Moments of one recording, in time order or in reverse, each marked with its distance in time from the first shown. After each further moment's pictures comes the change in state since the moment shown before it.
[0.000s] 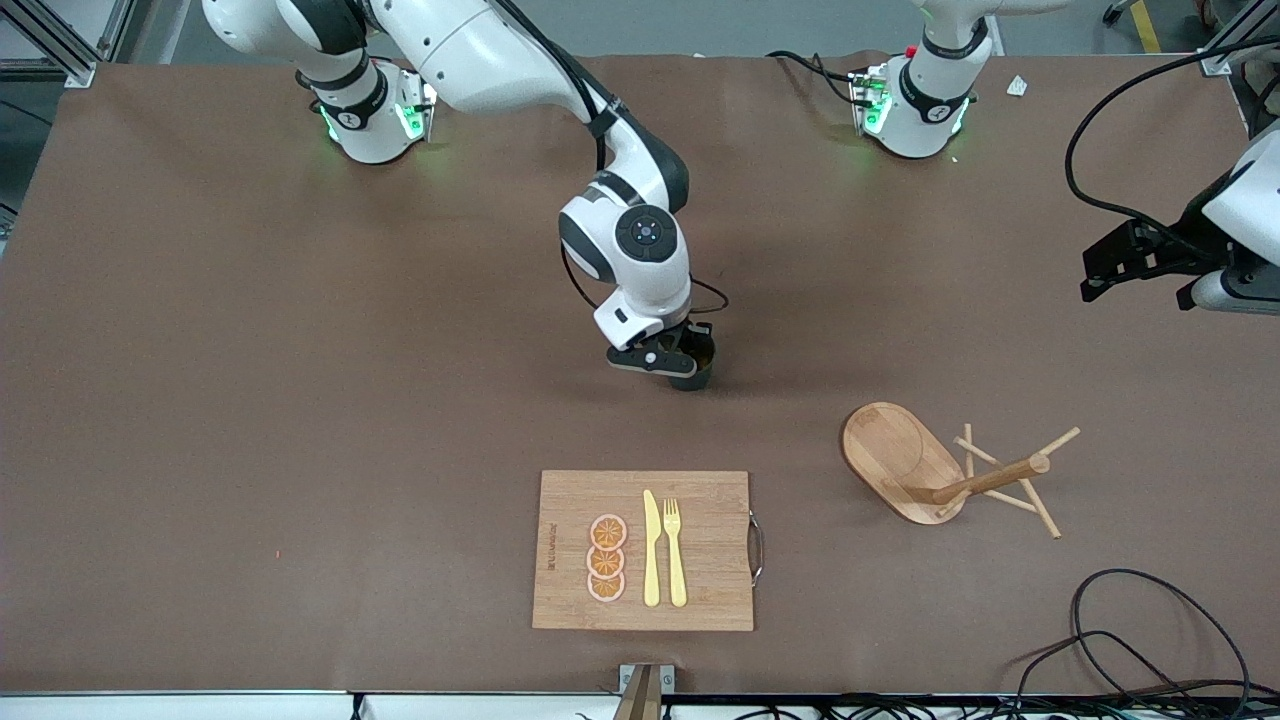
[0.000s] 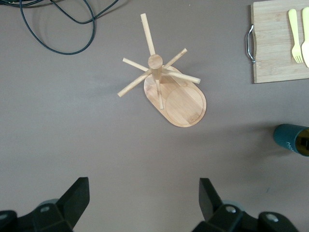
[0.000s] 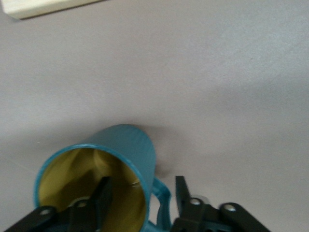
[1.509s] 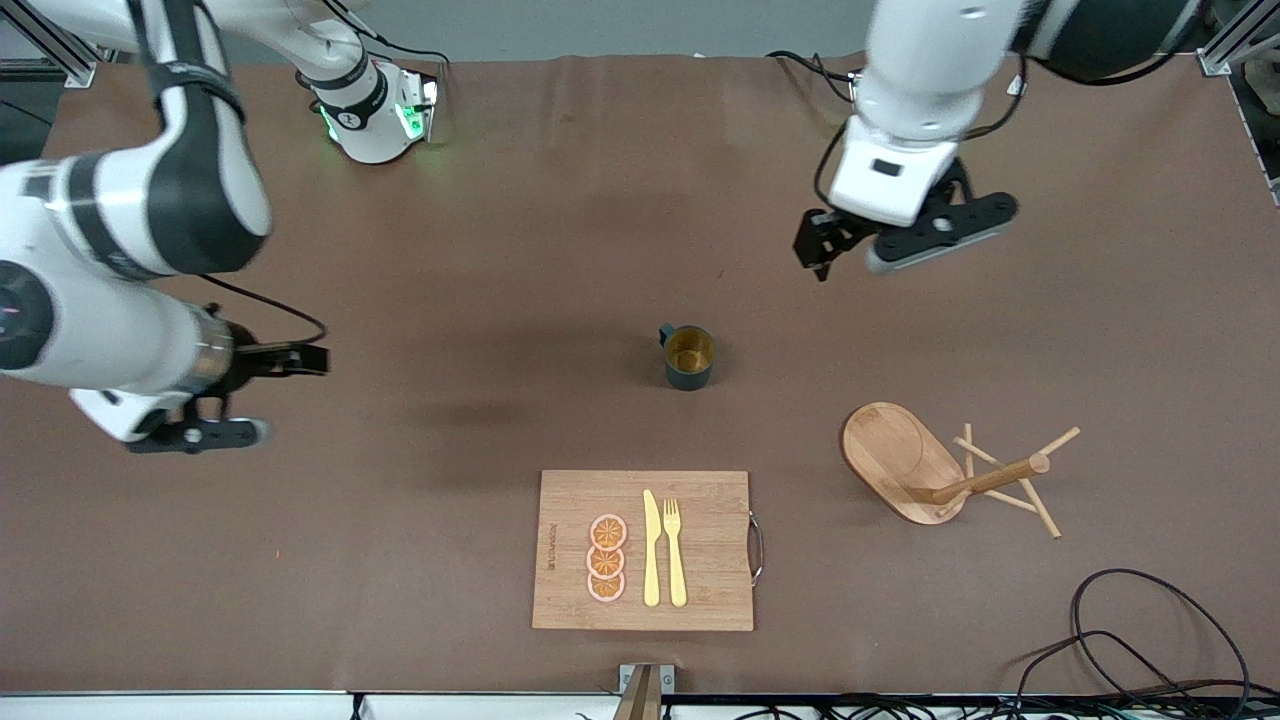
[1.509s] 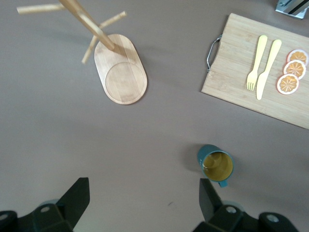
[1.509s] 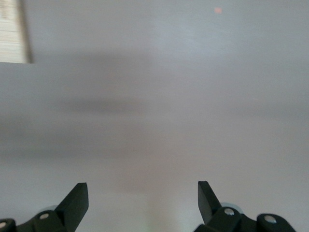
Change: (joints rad) left arm -0.222 0.095 -0.353 0.004 0.202 0.024 -1.042; right arm -0.683 -0.400 -0.059 0.072 -0.092 -0.790 -0.917
